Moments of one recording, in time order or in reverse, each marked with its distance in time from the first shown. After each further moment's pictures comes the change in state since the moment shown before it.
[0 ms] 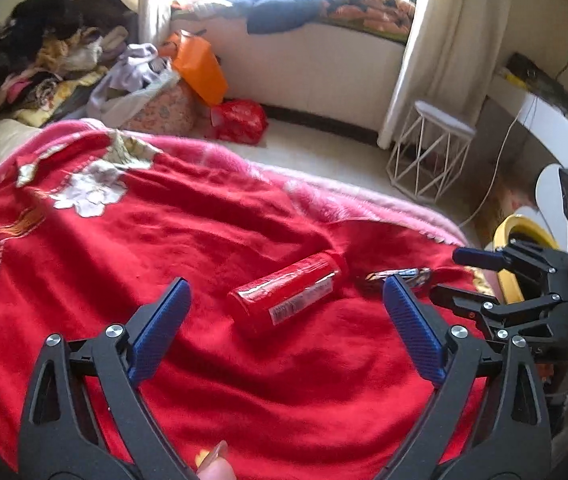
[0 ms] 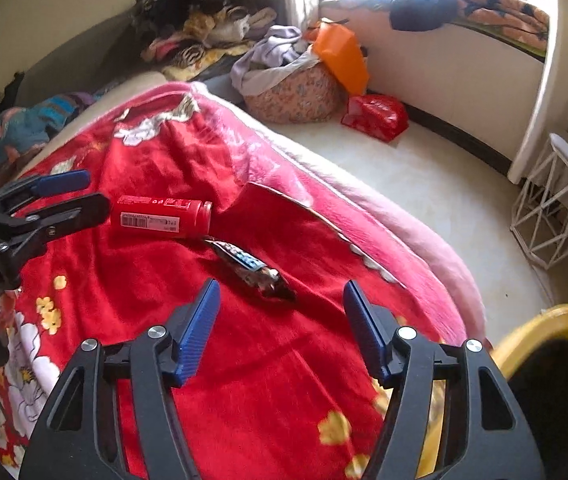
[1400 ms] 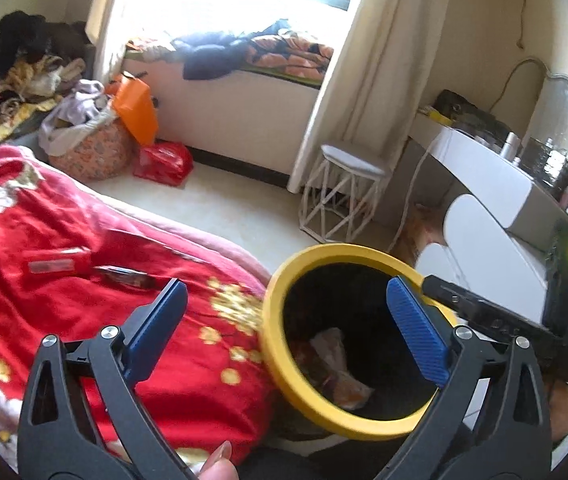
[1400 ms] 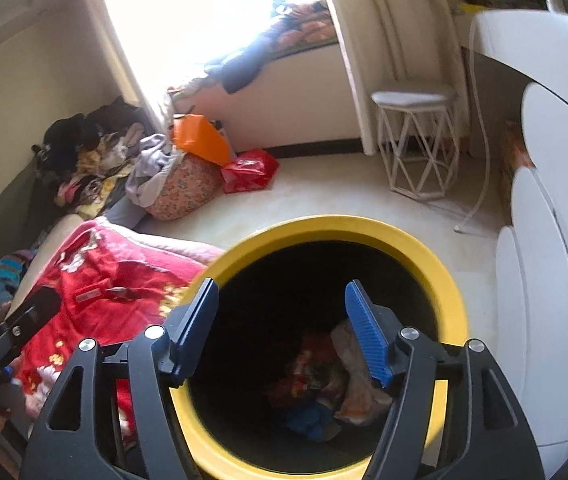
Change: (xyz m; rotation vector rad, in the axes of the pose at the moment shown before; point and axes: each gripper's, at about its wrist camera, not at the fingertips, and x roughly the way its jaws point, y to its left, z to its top) left arm -0.066 -0.222 -0.029 -0.041 -0.217 -0.159; right arm -0.215 -0.149 -0.139 0.503 -0.309 -0.177
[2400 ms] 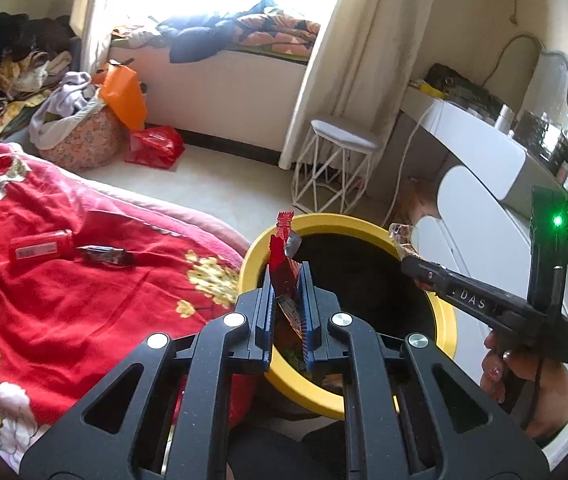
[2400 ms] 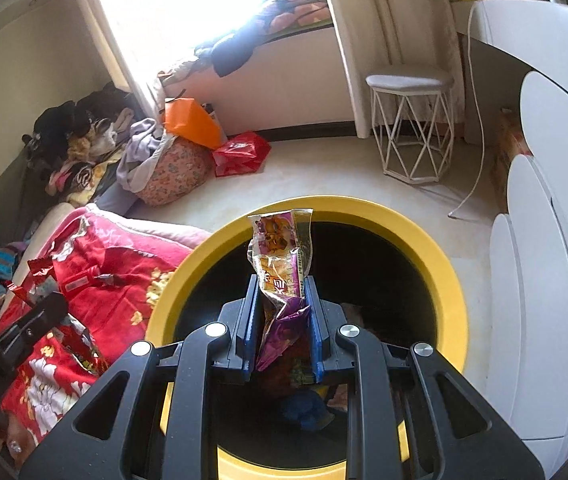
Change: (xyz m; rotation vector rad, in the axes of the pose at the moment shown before) left arm 0.014 -0.025 -0.012 0.039 0.099 -0.038; right arm 0.015 -0.018 -0.005 0.038 0.085 -0.066
